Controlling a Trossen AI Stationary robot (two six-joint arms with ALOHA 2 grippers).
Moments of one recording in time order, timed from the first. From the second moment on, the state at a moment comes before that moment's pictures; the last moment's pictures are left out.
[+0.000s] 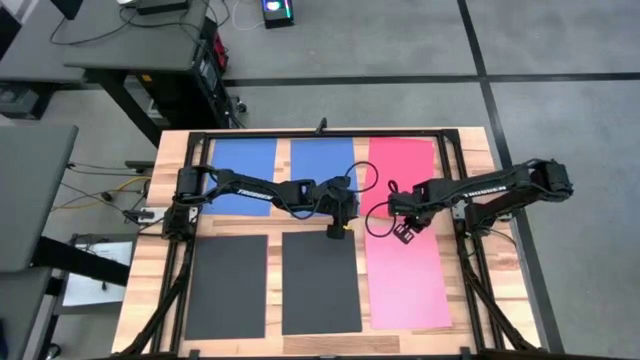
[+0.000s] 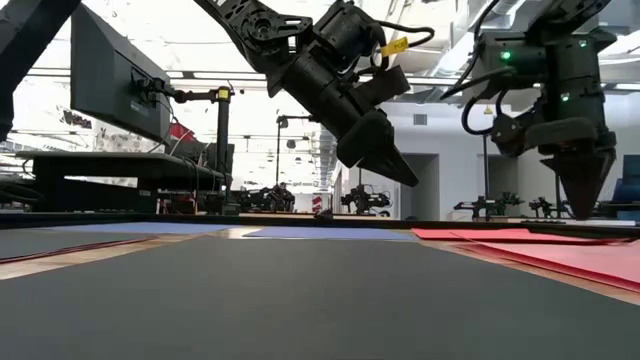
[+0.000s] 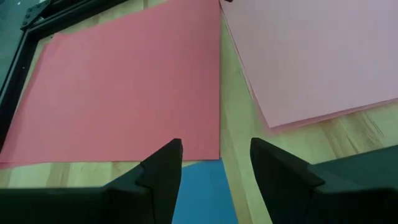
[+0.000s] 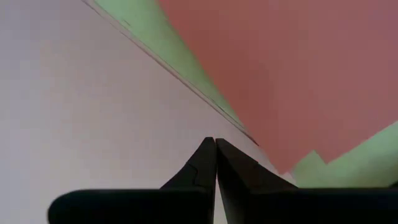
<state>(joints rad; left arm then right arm) 0.08 2.03 1.38 0.04 -0.07 0.41 -0.05 1.32 0.68 -0.92 -0.01 0.77</state>
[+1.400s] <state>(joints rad) 0.08 2.03 1.38 0.03 -0.07 0.40 -0.08 1.44 0.68 -0.95 0.02 0.89</state>
